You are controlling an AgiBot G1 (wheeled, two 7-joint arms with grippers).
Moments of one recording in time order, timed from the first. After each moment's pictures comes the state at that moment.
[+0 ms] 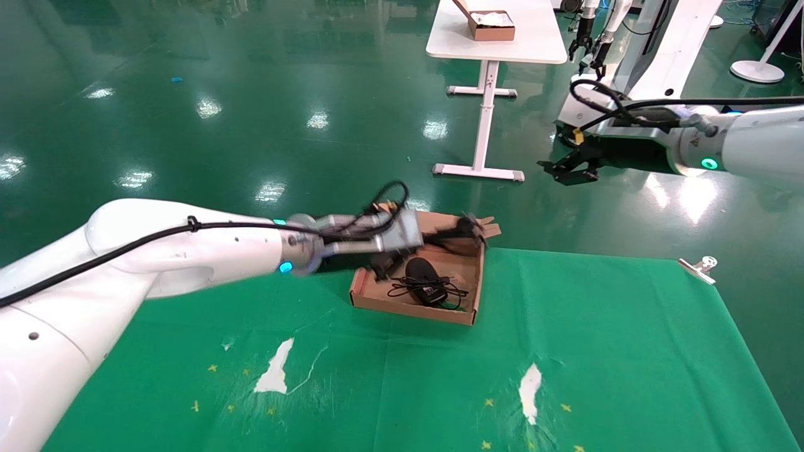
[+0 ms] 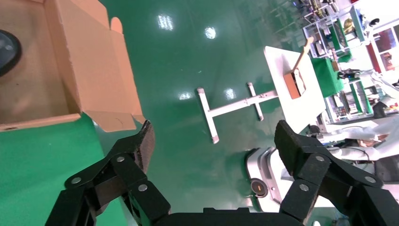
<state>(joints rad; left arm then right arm) -1.71 1.37 0.93 -0.40 1.43 0.74 0.29 1.95 -1.20 -0.69 0.05 -1.43 -0.80 -0.55</state>
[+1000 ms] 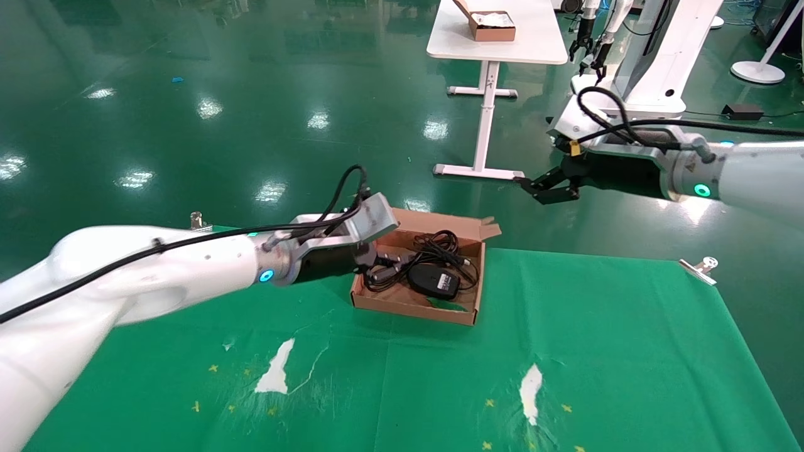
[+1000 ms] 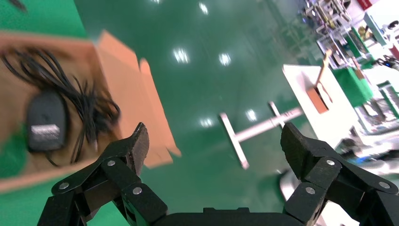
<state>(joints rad) -1.62 1.26 0.91 -0.53 1.31 0.76 0.11 1.82 -1.11 -0.62 0.22 -1.32 -0.91 -0.45</state>
